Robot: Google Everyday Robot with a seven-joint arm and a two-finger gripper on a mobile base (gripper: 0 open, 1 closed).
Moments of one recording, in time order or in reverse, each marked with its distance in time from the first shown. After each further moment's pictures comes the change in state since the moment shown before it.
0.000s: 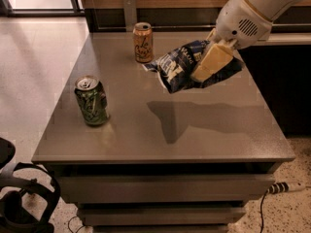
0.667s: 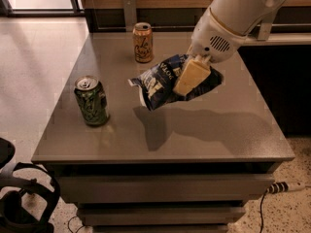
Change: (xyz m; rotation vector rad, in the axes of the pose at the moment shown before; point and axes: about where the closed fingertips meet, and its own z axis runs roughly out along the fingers) arm -0.019 0.028 0.035 0.020 0.078 -0.003
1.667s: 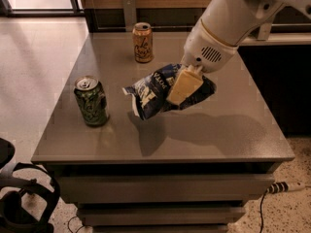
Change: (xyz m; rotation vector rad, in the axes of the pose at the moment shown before) arm -0.004 0.017 0.016 -0.022 0.004 0.010
